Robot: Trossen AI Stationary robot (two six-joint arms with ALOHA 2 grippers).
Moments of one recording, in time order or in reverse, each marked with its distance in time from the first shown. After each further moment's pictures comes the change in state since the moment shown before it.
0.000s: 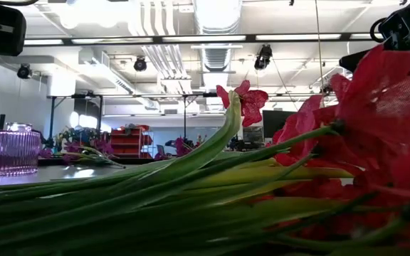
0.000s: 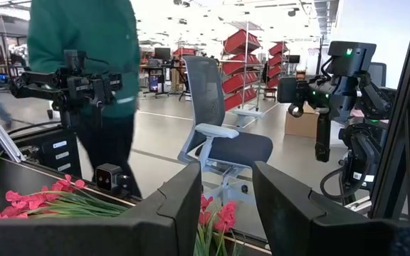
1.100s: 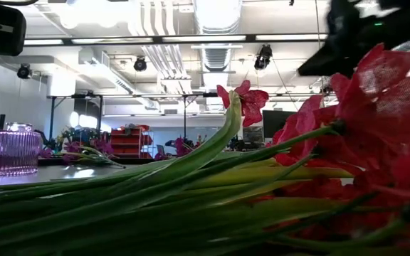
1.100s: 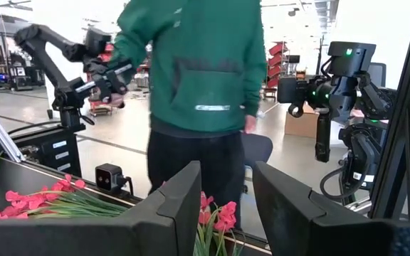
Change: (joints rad) left arm 0.000 0.002 0.001 0.000 0.000 0.000; right arm 0.000 0.889 0.425 0.001 0.341 0.559
